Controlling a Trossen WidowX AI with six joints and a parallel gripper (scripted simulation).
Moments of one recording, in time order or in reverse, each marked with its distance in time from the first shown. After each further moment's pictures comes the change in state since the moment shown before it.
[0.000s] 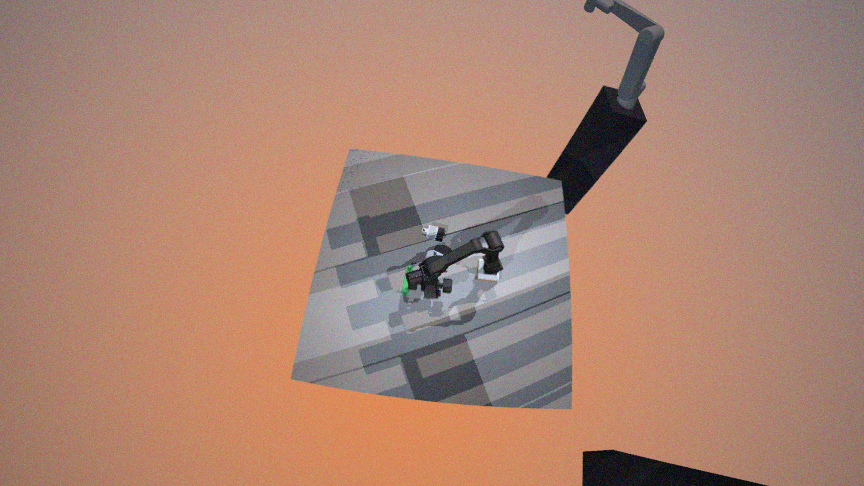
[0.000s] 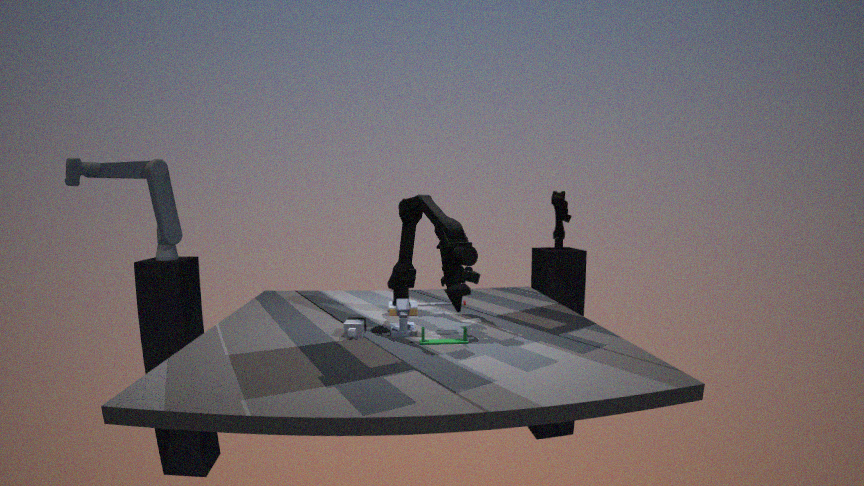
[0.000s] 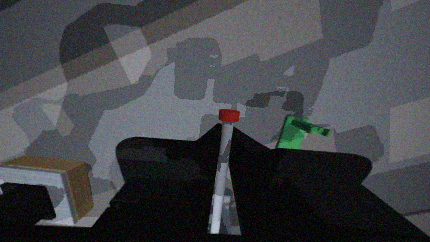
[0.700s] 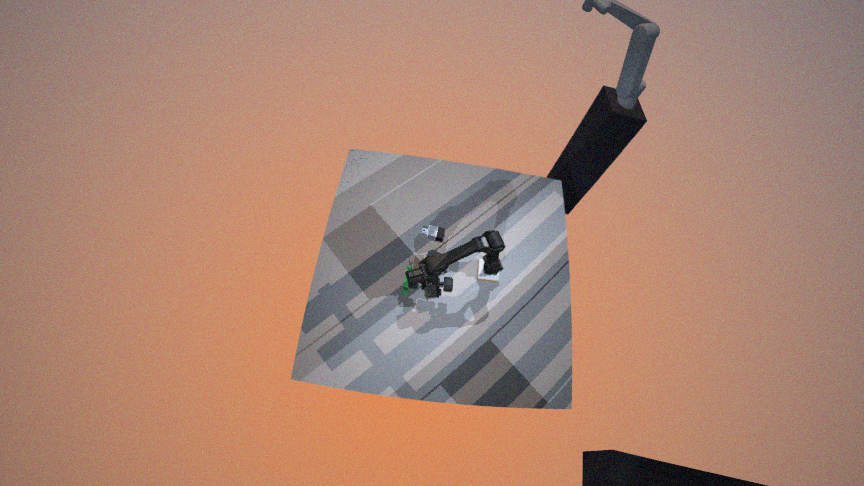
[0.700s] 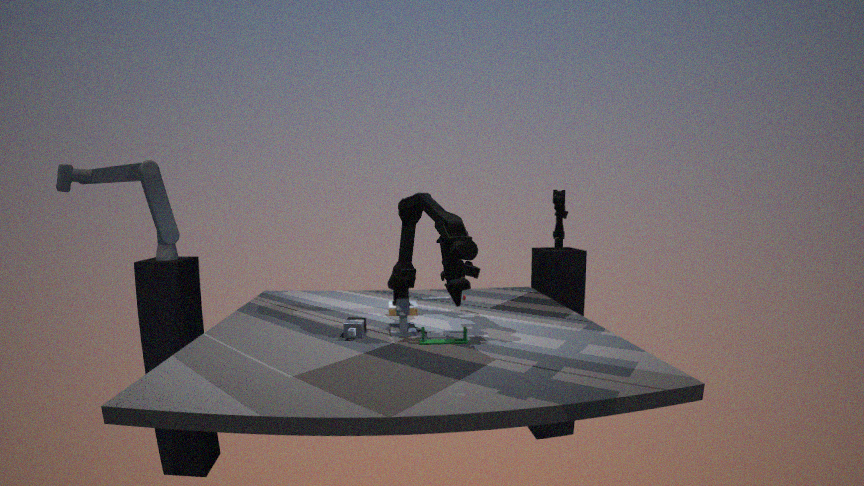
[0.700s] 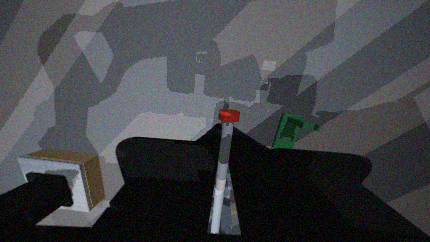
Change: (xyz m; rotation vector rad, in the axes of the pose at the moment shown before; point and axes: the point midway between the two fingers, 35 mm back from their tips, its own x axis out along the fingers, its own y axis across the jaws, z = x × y) arm -0.017 0.002 0.002 0.002 0.005 0.012
